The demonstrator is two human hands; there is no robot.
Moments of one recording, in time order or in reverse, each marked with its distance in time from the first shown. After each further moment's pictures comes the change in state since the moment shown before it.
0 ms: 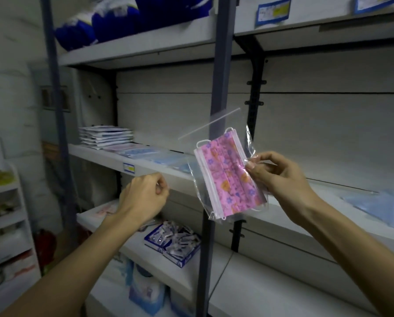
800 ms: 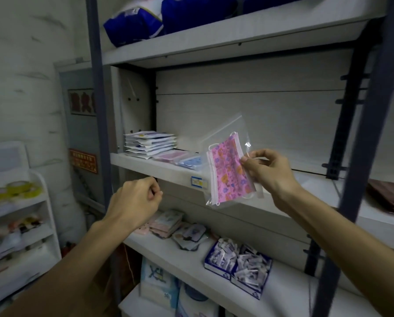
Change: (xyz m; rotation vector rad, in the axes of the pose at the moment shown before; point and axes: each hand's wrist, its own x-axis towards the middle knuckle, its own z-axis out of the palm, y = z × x) left_hand 0.101 -0.284 -0.073 0.085 -0.031 0.000; right_hand 0.135 0.030 0.300 0.006 0.146 0.097
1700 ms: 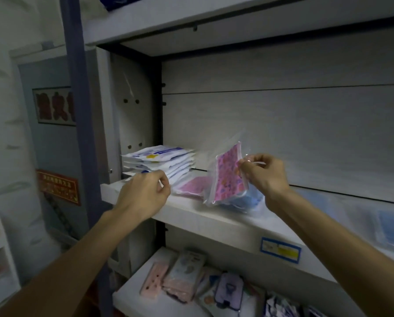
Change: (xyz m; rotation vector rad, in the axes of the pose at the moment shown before) left_hand 0.271 -0.165 0.090 -0.035 -0.039 0.092; right_hand 0.236 0.087 0.209 -0.053 0.211 0.075
